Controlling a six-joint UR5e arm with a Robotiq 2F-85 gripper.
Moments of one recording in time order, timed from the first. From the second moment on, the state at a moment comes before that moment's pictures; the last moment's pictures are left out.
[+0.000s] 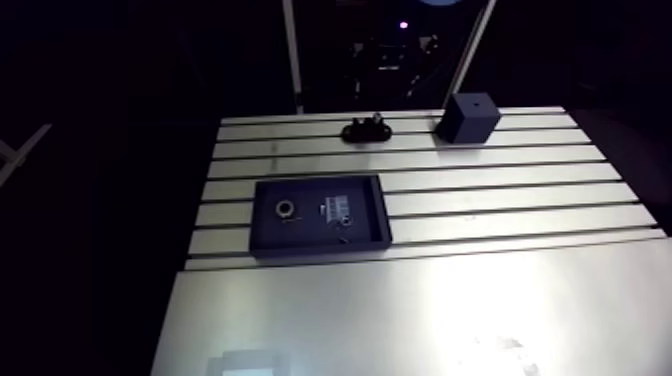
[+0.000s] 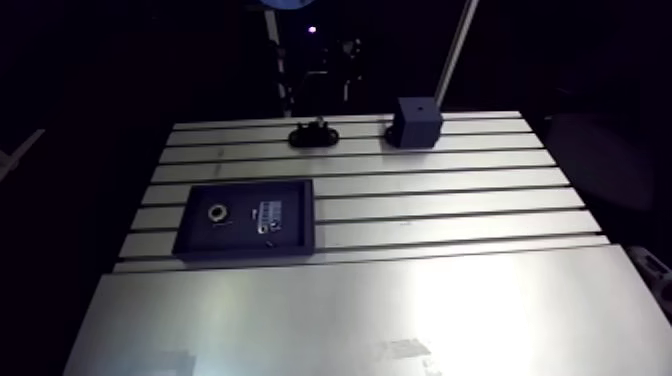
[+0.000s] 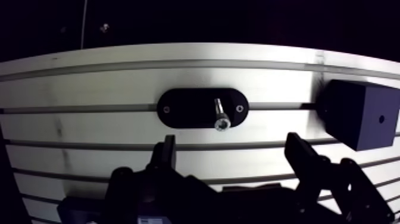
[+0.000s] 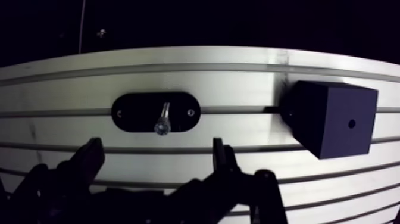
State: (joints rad) arm -0.09 -1.10 1.66 -2.27 -1.57 -1.66
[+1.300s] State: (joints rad) arm -0.09 -1.04 1.67 -2.32 -1.57 -1.67
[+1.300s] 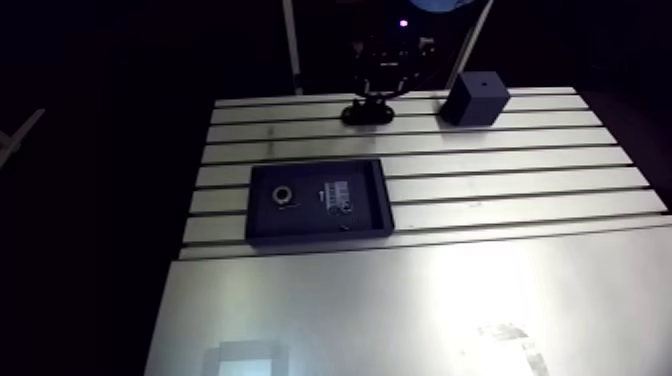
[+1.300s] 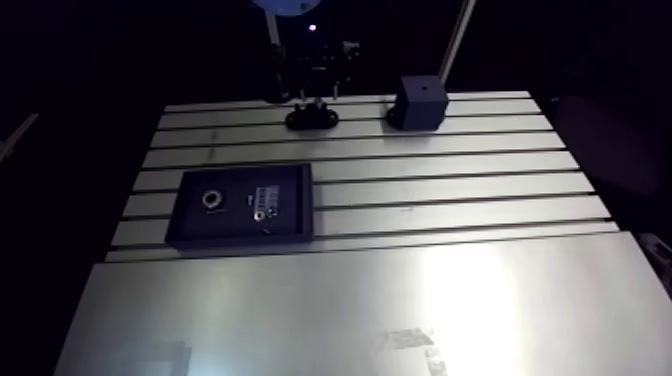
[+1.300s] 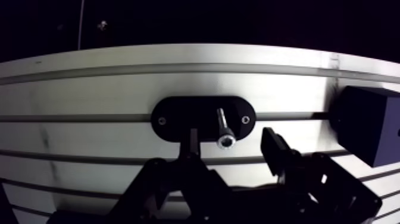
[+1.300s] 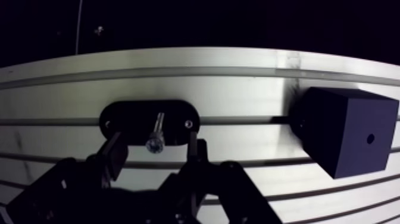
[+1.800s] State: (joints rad) arm -0.09 -1.03 1.67 -2.32 -1.57 -1.67
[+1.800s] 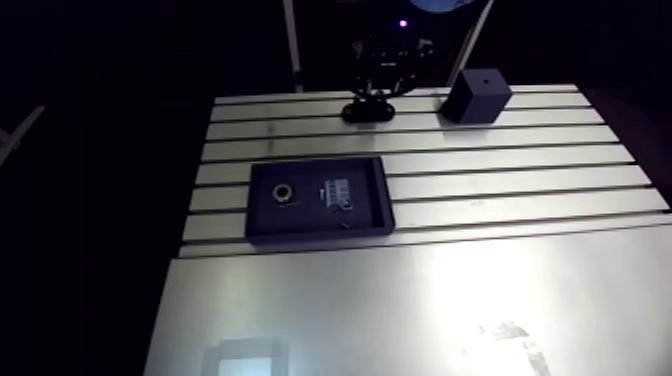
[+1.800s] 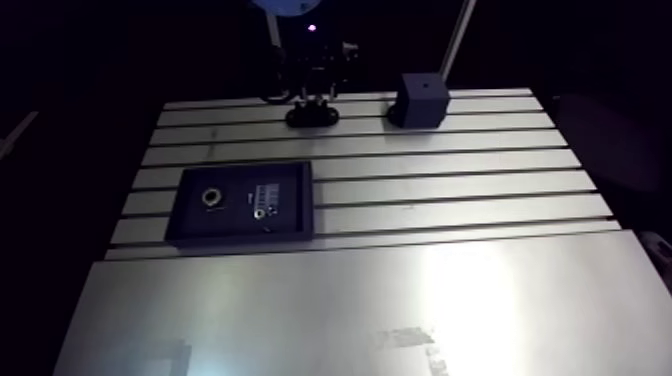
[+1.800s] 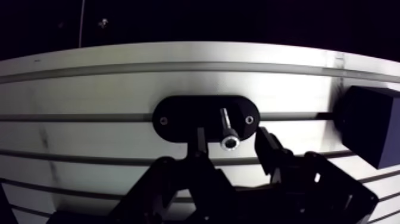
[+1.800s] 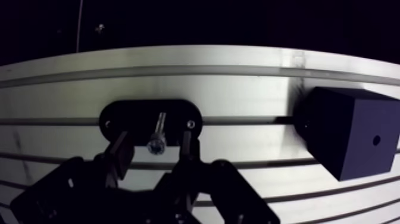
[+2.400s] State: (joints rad) arm -0.09 -1.02 1.66 -2.32 -1.57 -1.67
